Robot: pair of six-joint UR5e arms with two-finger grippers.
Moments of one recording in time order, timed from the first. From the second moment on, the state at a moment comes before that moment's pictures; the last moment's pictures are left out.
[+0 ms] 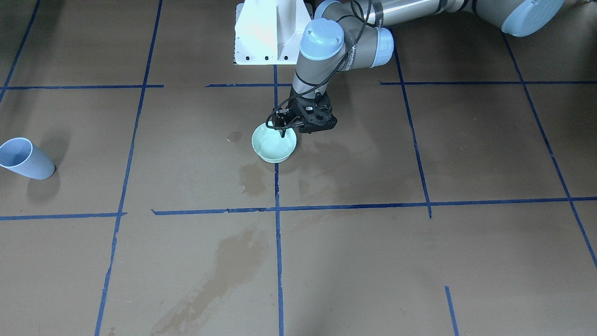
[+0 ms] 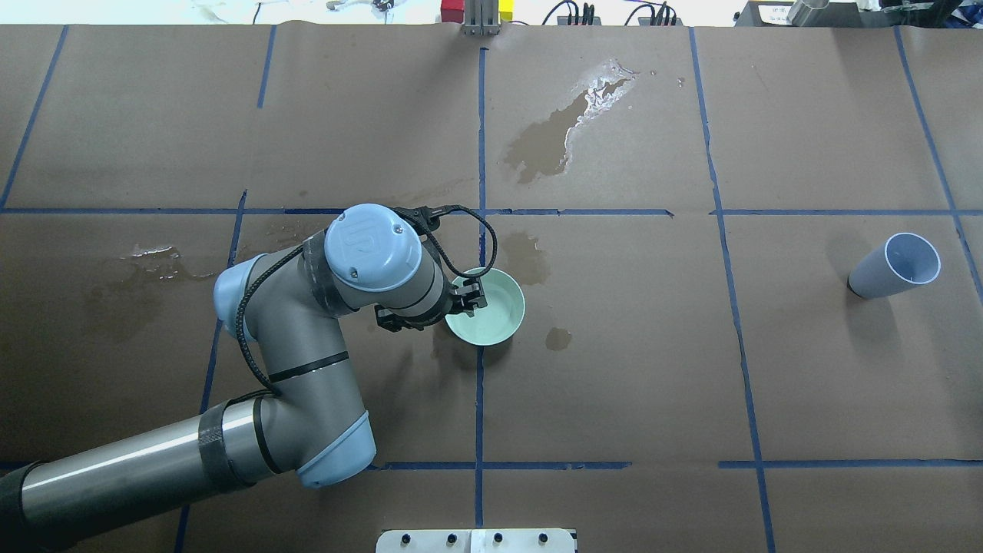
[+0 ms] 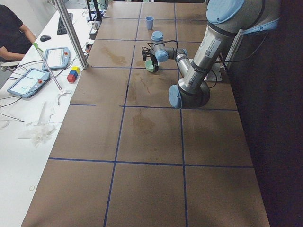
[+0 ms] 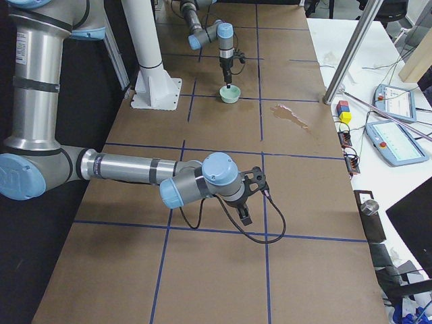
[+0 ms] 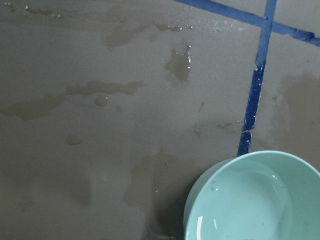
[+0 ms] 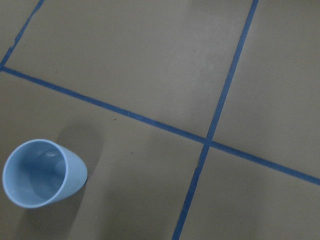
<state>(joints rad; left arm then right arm) -0.45 -2.27 -1.60 -1.76 -1.85 -1.54 1.59 -1.75 1.73 -1.22 2.43 -0.12</state>
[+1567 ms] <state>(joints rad) -0.52 -2.13 -1.73 -1.76 -1.85 -1.47 1.66 -1.79 1.87 -1.59 2.42 -0.42</state>
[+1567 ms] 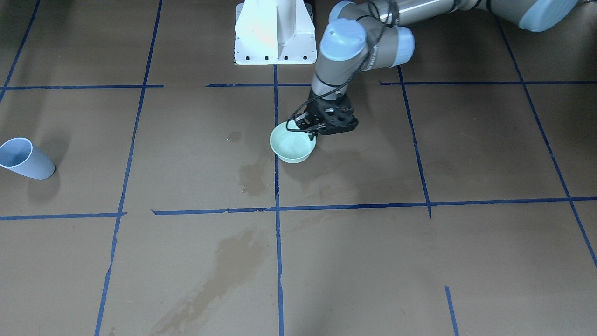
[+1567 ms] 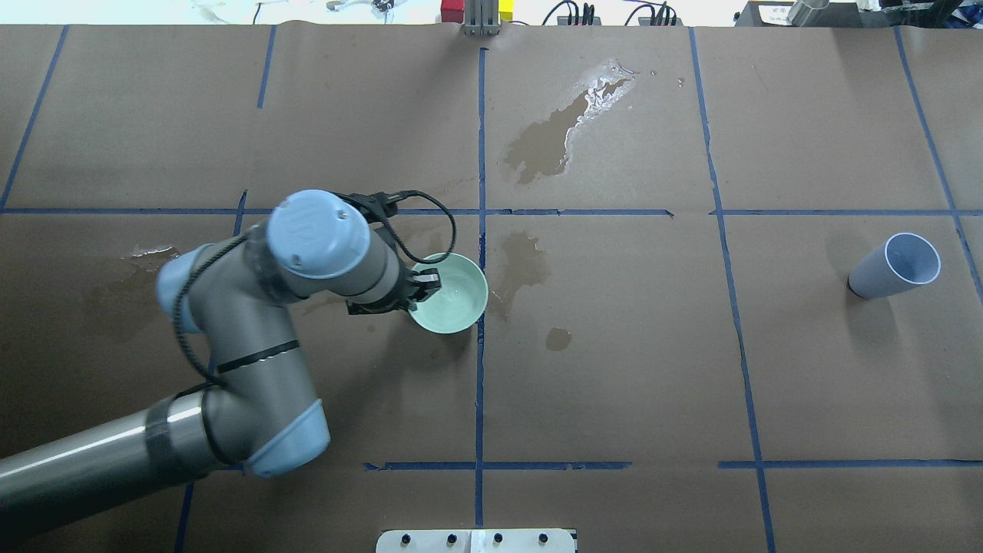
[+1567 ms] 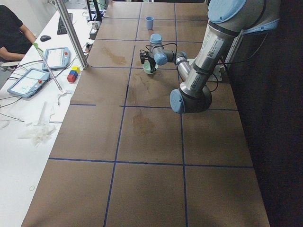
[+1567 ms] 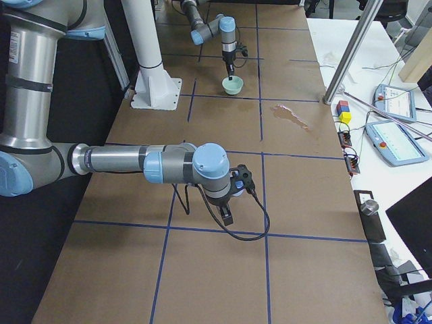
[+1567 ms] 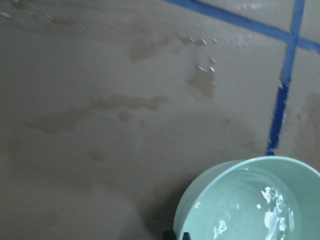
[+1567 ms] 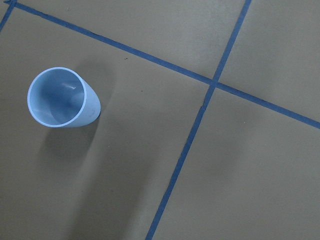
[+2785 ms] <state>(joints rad) -0.93 -1.63 -1.79 -2.00 -2.26 -0.76 1.66 -1.80 1.89 -1.59 2.42 -0.42</state>
